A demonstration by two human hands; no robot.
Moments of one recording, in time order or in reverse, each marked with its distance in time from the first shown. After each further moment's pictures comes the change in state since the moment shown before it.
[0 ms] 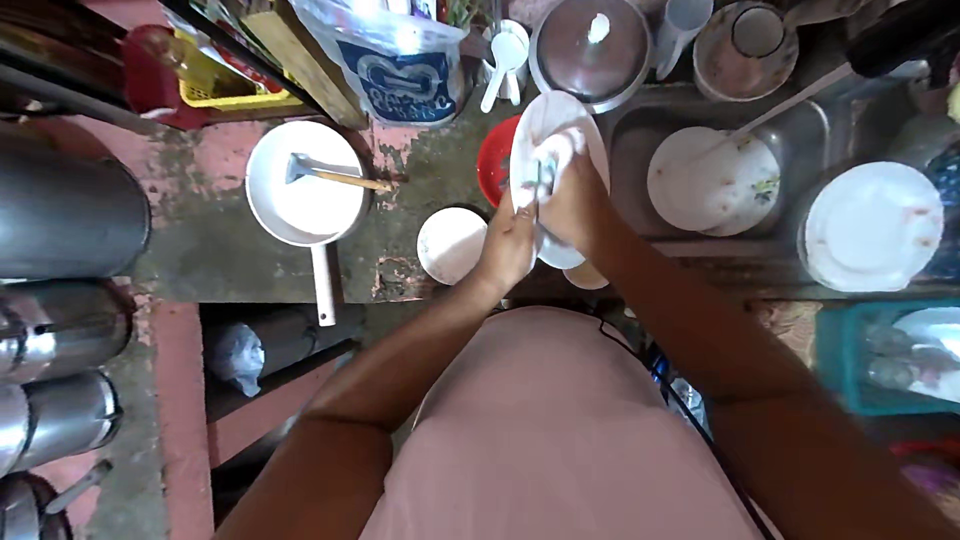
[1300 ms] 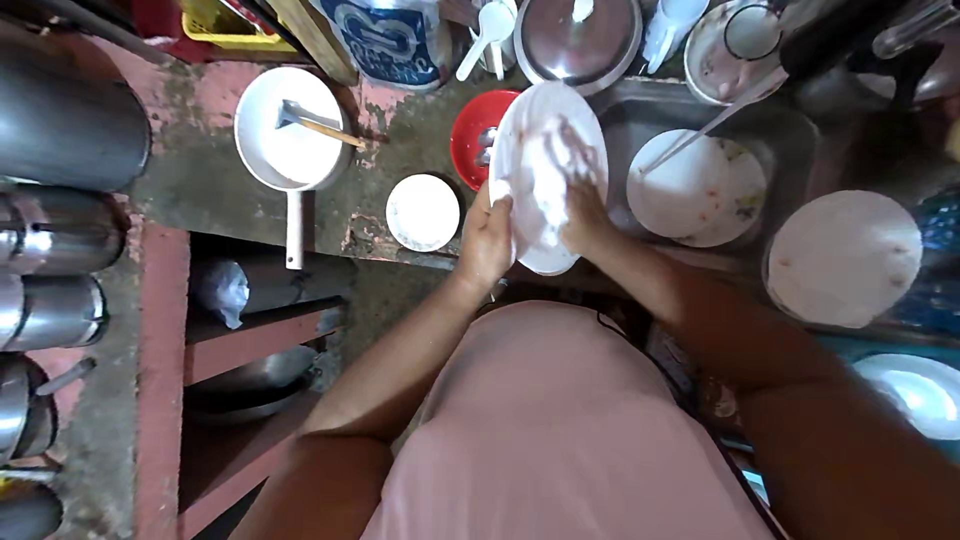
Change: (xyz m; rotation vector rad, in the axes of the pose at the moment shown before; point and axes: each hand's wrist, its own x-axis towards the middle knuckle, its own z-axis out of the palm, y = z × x) left_hand -0.033 0.006 0.093 0.005 0.243 0.014; right_hand -0.049 0.128 -0.041 -0.105 -0.232 -0.257
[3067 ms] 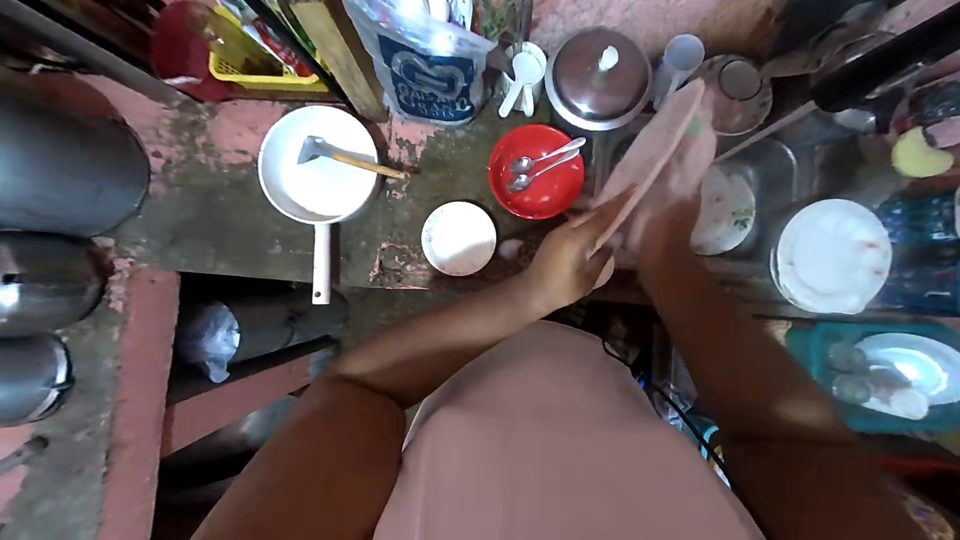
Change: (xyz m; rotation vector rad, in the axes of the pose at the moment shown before) left_hand 0.004 0.015 -0.043 0.270 -0.465 0.608; right_hand 0.012 -0.127 -0.030 0.686 0.812 0.197
